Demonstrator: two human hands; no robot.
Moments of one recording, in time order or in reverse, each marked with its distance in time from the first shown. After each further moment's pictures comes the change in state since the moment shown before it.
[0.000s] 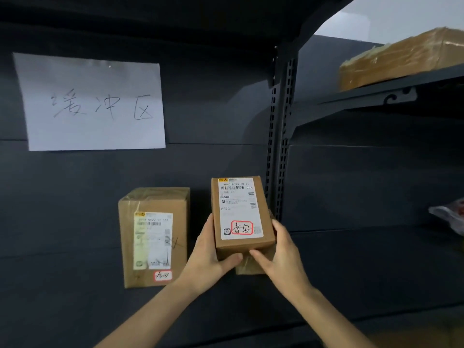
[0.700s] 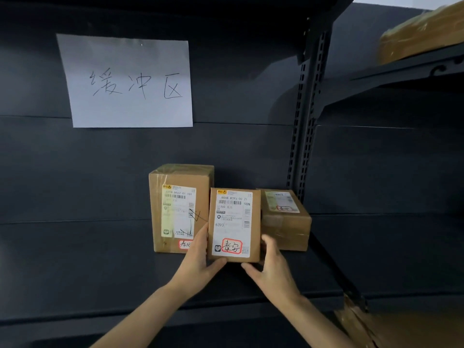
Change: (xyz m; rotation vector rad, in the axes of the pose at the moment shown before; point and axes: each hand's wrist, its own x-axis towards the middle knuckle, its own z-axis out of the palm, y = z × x) left_hand -0.069 -0.053 -0.037 0.226 0.012 -0.224; right_hand -0.053 -0.011 0.062 -0.019 -0.218 0.119
